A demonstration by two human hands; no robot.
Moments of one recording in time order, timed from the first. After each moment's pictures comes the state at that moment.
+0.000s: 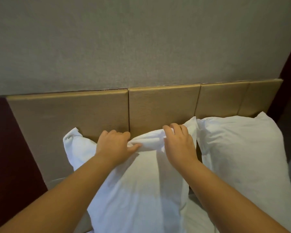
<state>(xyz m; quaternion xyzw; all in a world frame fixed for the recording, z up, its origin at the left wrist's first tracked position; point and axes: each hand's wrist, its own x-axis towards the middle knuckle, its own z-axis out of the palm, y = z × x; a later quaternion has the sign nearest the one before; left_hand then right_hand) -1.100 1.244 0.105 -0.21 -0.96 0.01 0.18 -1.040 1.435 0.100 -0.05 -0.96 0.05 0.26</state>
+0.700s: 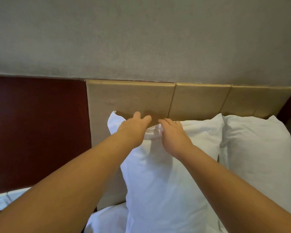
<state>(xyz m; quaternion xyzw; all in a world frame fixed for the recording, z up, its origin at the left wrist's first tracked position) -1.080 1.125 0.136 -0.27 -0.96 -0.07 0.09 -1.036 1.273 0.127 0.00 -0.99 0.07 0.14</state>
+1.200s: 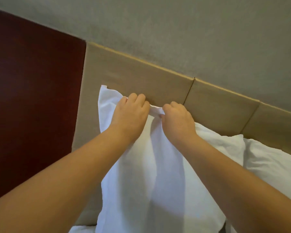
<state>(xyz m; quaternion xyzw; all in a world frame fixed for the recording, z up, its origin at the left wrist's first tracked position) -1.130 1.151 0.070 -0.16 -0.86 0.02 0.49 -1.120 1.300 0.098 0.11 -0.92 -0.07 0.36</state>
